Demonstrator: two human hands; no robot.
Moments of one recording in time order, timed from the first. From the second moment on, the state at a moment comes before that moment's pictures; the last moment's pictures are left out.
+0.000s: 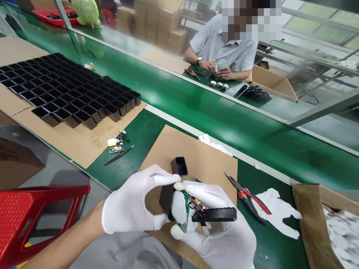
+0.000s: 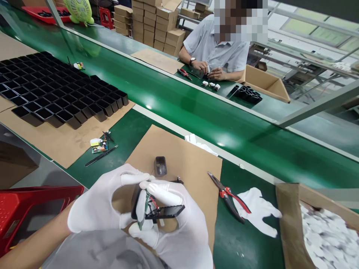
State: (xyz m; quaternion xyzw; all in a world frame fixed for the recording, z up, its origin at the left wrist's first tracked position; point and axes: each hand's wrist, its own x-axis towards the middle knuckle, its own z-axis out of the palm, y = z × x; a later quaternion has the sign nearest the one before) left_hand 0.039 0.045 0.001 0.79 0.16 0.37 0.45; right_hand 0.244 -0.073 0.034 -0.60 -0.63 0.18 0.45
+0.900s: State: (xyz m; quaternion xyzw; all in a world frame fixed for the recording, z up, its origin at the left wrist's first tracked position) left_hand 0.033 0.046 0.003 0.80 0.17 0.38 0.44; right_hand 0.242 -0.072 0.040 -0.62 -0.66 0.12 0.41
